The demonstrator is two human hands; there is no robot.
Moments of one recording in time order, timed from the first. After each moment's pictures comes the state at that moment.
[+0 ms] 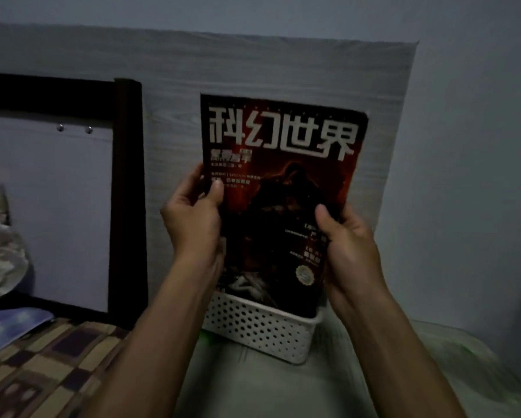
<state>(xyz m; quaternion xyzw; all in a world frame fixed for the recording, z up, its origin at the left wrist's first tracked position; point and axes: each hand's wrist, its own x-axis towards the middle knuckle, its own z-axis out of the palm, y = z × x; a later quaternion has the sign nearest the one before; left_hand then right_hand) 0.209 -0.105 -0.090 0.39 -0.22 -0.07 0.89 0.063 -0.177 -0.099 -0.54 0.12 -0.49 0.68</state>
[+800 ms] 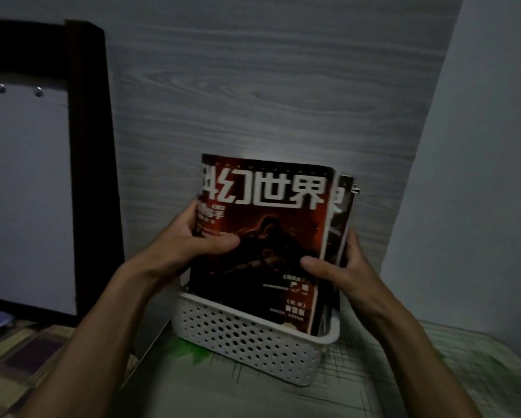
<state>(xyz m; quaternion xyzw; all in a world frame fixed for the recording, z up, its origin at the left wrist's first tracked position) 0.302 -0.140 -0.158 0.52 -0.47 -0.26 0.66 0.078 -0.287 -0.172 -0.73 0.18 -0.36 0.54</state>
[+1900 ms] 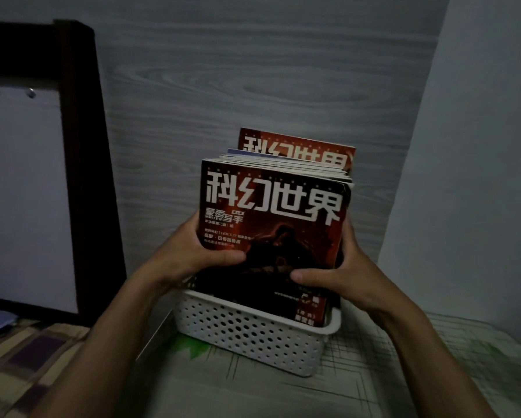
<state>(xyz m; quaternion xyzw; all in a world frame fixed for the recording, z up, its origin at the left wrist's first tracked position) 0.294 -0.148 -0.165 0.63 -0.50 -0.20 0.56 0.067 -0.296 -0.169 -0.81 0.18 -0.29 0.48</state>
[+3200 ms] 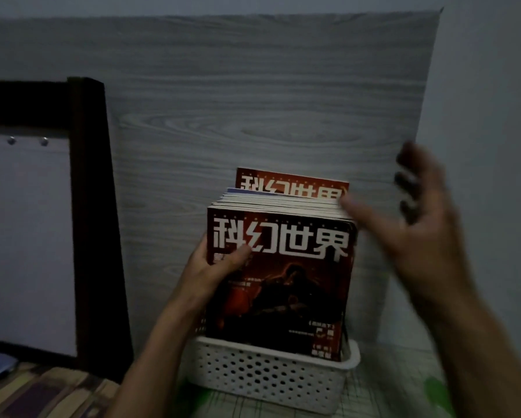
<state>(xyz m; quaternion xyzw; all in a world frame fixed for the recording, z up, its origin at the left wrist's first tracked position) 0.272 -0.170 -0.156 0.53 -0.42 -0.24 0.70 0.046 -0.253 -0.071 -0.72 0.19 -0.59 0.33</state>
